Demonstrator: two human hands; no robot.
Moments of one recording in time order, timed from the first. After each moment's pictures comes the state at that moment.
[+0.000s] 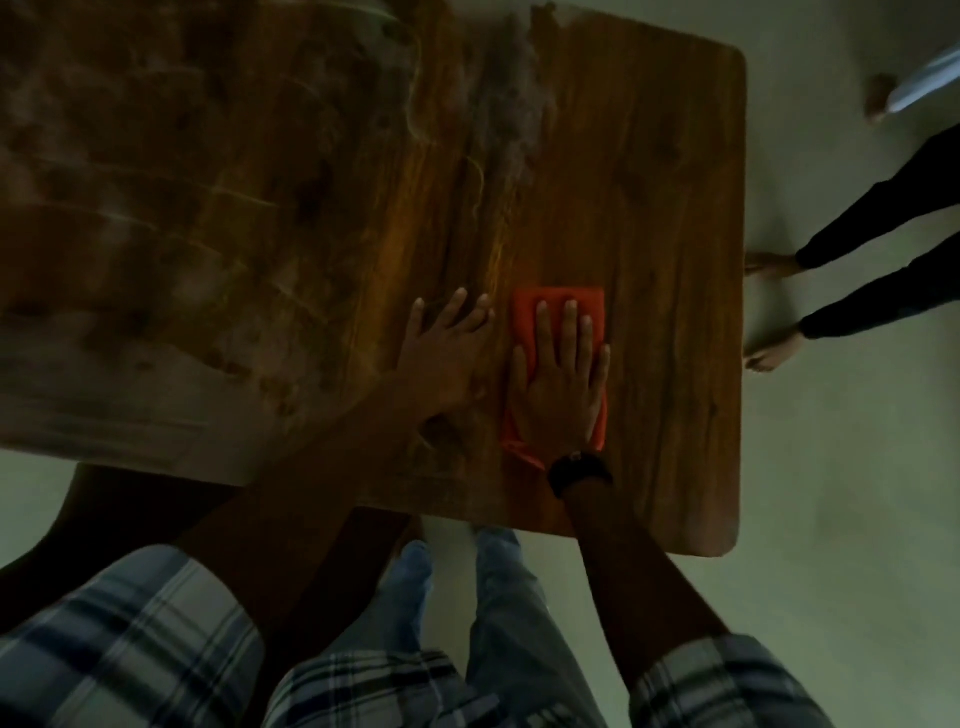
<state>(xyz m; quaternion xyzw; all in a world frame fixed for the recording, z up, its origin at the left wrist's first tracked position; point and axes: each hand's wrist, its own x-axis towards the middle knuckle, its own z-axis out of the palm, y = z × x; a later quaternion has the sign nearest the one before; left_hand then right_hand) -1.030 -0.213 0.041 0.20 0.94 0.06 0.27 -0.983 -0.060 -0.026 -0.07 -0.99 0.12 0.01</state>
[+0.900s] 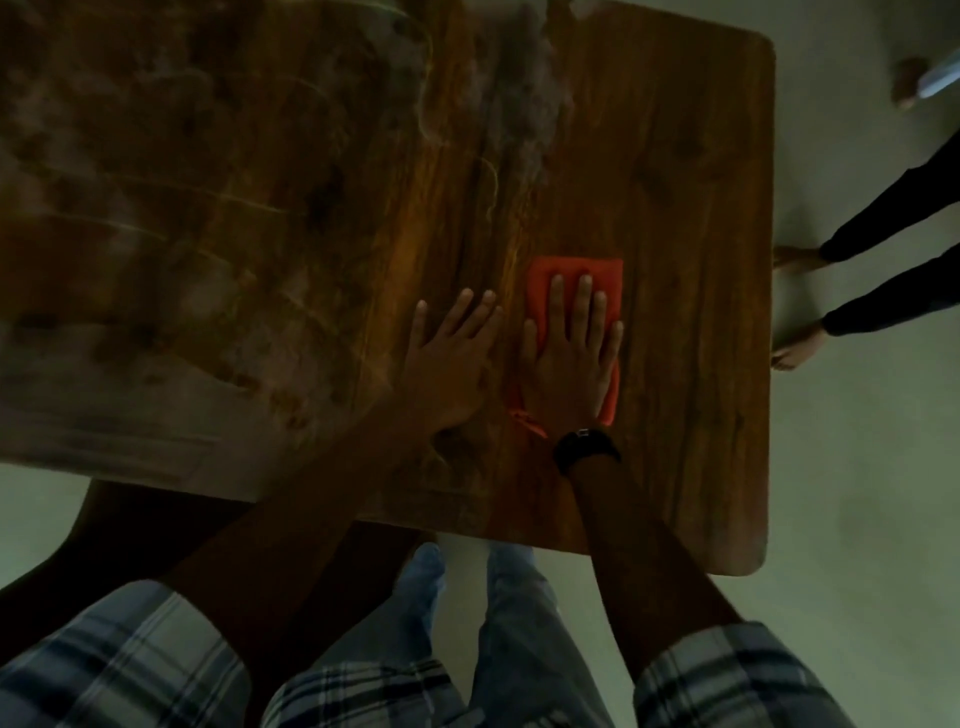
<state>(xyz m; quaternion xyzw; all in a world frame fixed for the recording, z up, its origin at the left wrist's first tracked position) -1.029 -0.222 0.031 0.18 0.96 0.11 0.21 -1.024 -0.072 -0.031 -0.10 -0.99 0.10 0.03</state>
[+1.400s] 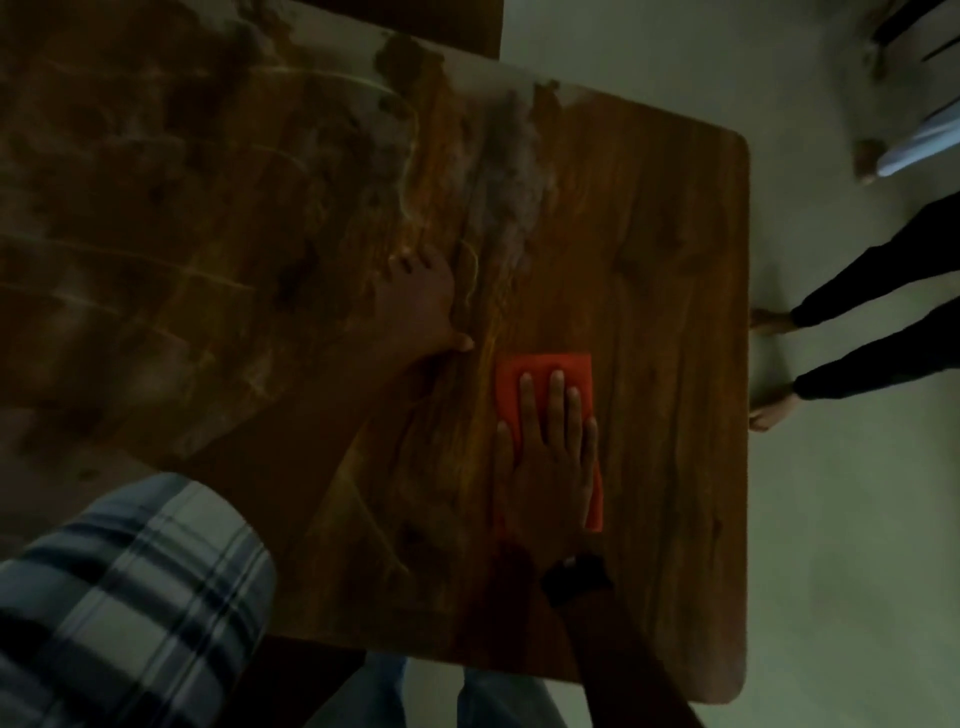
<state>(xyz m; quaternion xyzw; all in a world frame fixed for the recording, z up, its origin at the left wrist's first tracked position) -1.191 -0.223 0.051 0.02 0.96 0.11 0.24 -1.022 -0.064 -0.020 -0.04 -1.00 0.08 0.00</state>
